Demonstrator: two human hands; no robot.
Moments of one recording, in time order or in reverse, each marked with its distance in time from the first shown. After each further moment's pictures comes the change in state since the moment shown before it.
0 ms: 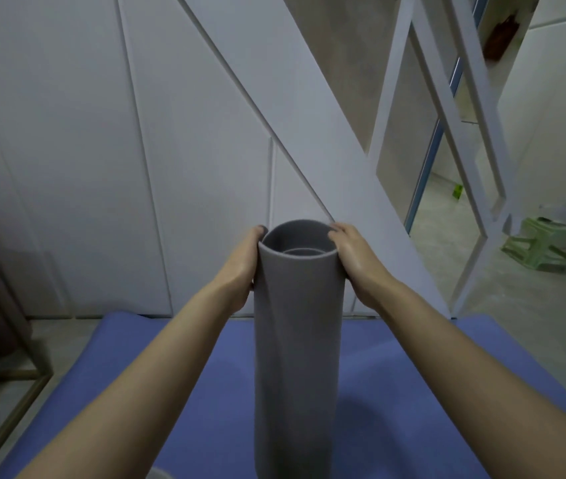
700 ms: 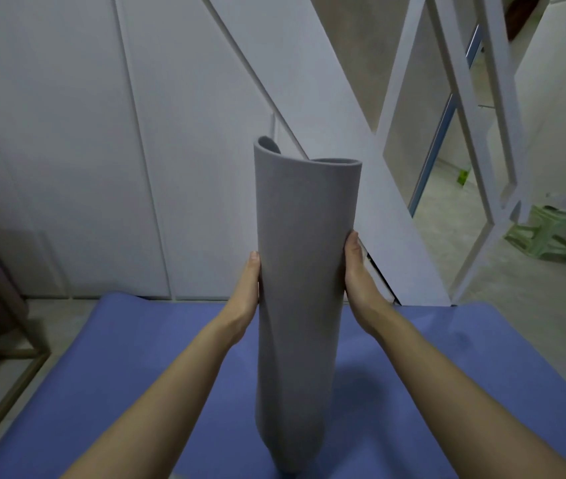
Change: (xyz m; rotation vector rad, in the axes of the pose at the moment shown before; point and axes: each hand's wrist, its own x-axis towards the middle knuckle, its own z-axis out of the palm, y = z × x) left_hand -0.001 -0.078 -0.001 0.005 -0.119 0.043; right_hand -0.014 0.056 0.009 0.173 -0.060 0.066
